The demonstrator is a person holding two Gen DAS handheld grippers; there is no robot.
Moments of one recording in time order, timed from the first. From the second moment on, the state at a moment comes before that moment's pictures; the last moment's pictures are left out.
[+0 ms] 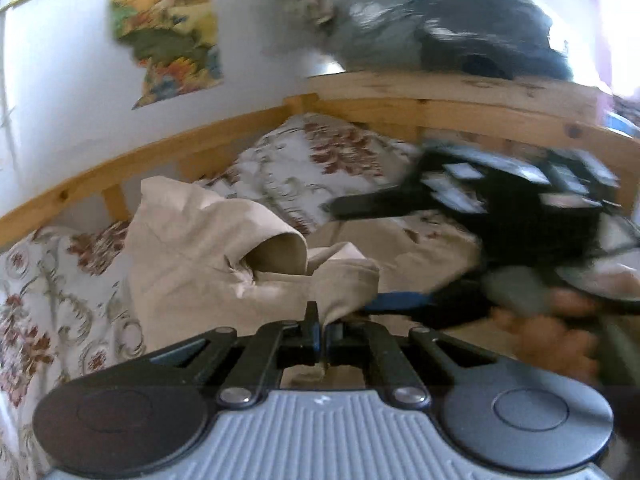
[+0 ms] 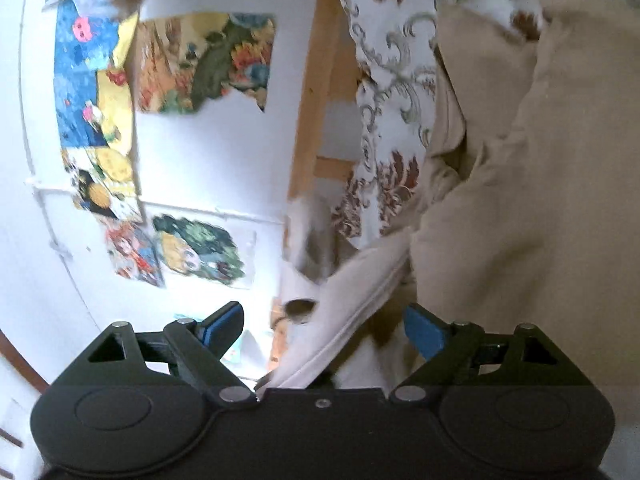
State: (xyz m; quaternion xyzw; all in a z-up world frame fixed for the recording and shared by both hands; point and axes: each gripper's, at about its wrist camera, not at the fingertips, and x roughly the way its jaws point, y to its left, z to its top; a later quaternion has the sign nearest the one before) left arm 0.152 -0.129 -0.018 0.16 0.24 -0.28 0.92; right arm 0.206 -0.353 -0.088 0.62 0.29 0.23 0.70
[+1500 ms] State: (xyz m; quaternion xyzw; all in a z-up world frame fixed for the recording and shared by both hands) left arm 0.224 -0.073 -0.026 -0.09 0.37 -0.27 0.89; right arm 0.200 -0.364 -0.067 0.10 0.30 -0.08 0.95
